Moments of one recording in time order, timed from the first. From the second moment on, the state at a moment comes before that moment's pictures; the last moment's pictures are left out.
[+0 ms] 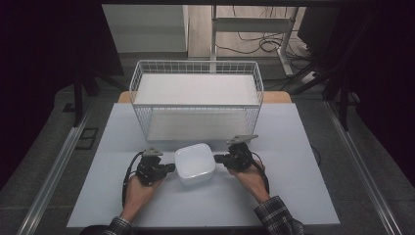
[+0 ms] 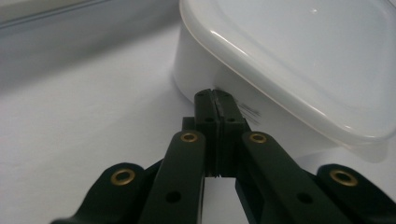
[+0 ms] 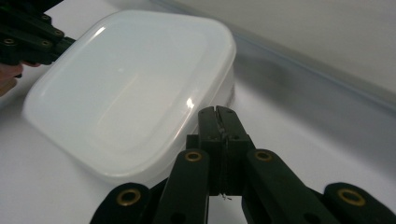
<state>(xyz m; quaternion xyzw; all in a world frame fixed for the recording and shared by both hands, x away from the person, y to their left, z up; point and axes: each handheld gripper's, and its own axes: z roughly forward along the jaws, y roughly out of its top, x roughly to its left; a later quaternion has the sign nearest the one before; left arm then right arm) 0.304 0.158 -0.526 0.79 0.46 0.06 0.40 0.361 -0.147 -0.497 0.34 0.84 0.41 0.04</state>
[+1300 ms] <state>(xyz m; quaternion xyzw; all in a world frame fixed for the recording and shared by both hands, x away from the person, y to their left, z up) 0.256 0.161 -0.512 0.81 0.39 0.09 0.42 0.291 -0.198 -0.483 0.34 0.84 0.40 0.12</state>
